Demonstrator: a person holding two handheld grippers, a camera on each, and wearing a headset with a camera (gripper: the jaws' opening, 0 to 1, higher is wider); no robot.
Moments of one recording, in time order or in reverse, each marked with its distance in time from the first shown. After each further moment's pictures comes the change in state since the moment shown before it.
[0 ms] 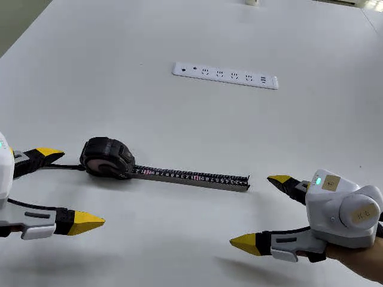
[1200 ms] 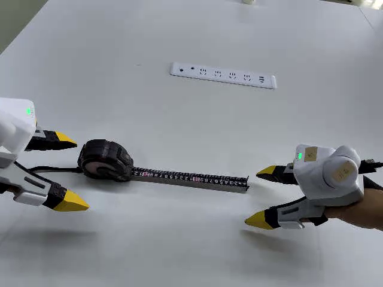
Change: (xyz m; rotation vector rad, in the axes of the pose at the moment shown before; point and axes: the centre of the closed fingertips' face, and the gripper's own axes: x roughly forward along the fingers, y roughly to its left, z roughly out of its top) left arm 0.013 0.026 -0.004 0.180 0.219 -0.197; right arm 0.008 -0.028 -0.013 -0.179 0.194 0.156
